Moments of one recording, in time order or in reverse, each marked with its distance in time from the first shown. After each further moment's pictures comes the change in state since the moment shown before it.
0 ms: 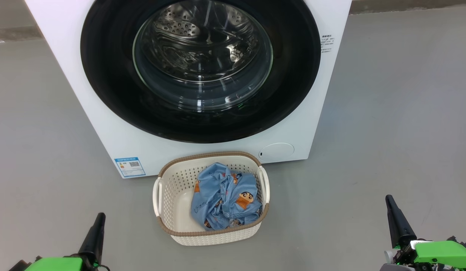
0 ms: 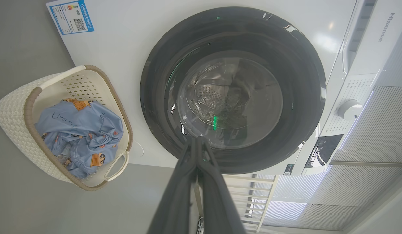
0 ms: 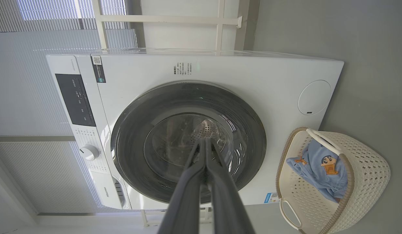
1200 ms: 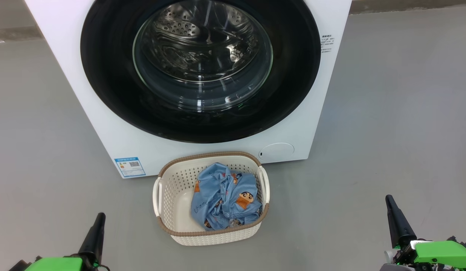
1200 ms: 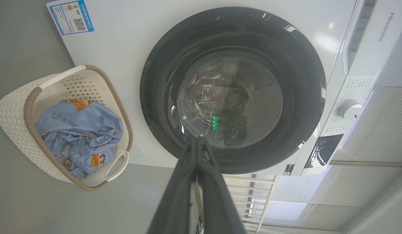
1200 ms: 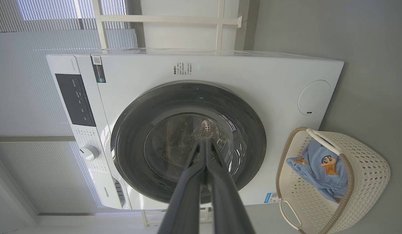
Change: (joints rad) left arm 0.000 0.000 0.000 0.000 0.000 0.000 0.000; right arm 0.000 0.000 0.000 0.000 0.000 0.000 0.000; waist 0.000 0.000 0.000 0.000
